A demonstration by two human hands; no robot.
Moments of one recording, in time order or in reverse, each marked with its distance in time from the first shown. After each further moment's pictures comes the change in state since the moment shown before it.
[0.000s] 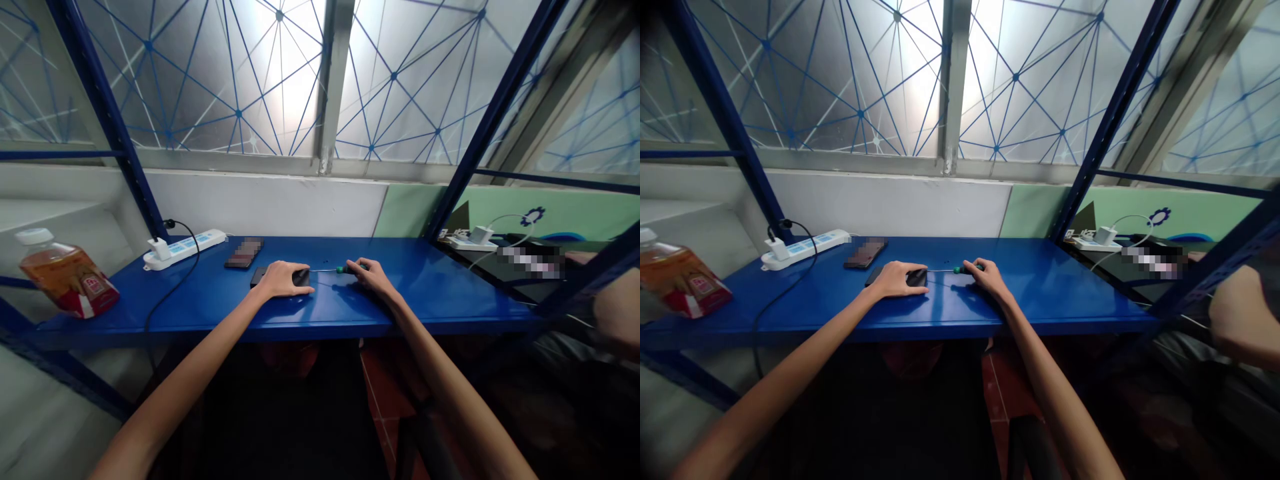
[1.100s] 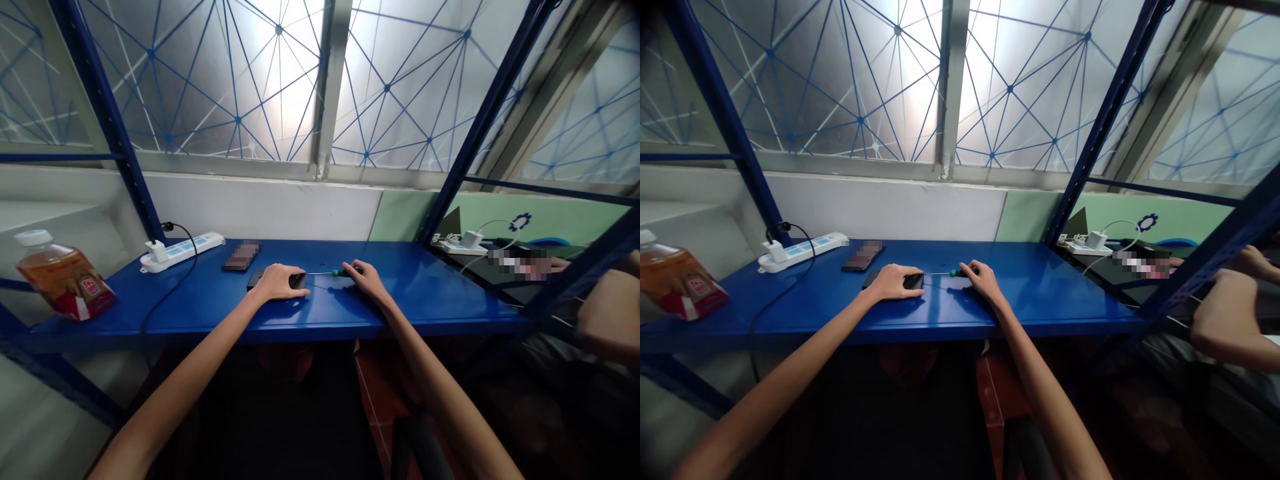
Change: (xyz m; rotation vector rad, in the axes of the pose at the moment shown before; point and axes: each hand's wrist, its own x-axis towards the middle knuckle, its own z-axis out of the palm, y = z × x) left_hand -0.001 -0.005 0.005 0.033 0.020 0.035; right_hand 0.001 0.004 0.002 -0.251 0.083 -0.147
